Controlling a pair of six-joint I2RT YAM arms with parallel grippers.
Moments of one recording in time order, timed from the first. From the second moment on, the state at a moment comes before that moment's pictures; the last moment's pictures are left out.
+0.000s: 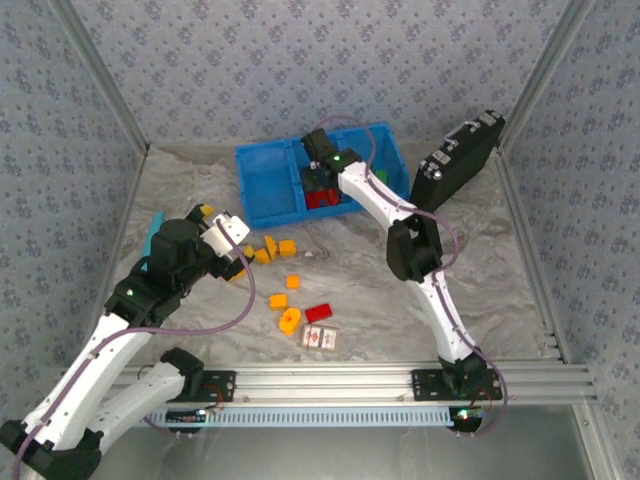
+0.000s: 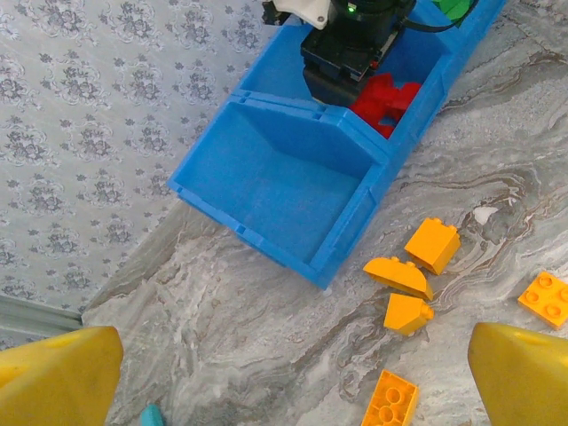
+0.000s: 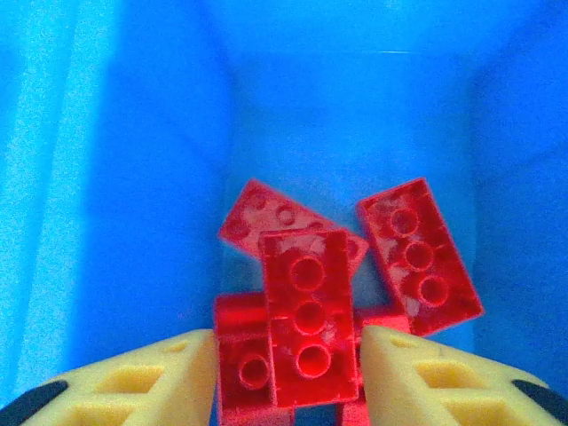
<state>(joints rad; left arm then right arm) -0.54 0.75 0.90 -0.61 -0.15 0.52 0.59 2.44 2.33 -0.82 0.14 0.28</state>
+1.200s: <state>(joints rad) -0.54 0.77 0.93 -0.61 -0.12 0.49 0.94 1.52 1.13 -0.75 -0.15 -0.82</state>
